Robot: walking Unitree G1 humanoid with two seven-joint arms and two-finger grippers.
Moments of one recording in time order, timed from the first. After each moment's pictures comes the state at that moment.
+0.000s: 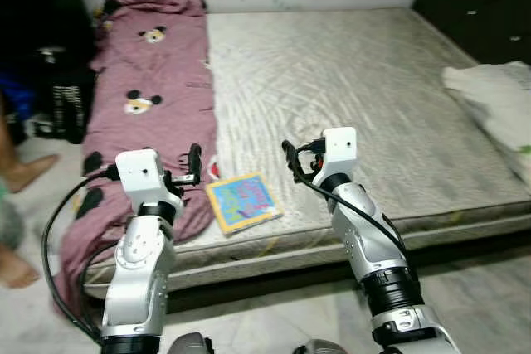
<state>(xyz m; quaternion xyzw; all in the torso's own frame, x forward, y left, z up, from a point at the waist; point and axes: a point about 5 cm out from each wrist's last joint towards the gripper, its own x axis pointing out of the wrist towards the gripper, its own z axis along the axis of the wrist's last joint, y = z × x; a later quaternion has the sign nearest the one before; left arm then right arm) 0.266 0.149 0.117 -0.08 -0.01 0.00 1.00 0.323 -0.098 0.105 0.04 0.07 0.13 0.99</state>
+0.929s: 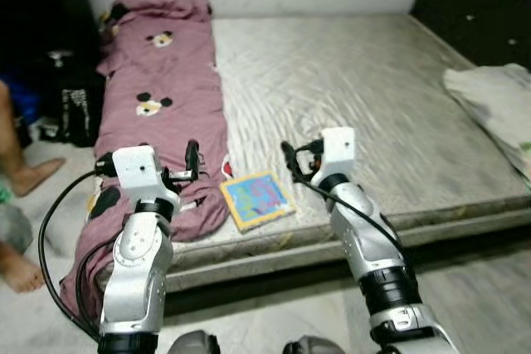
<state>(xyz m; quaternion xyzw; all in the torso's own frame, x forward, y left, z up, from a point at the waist) 0.268 0.150 0.122 -0.08 -0.02 0.00 1.00 0.324 -0.098 0.104 0.03 0.07 0.13 0.99</state>
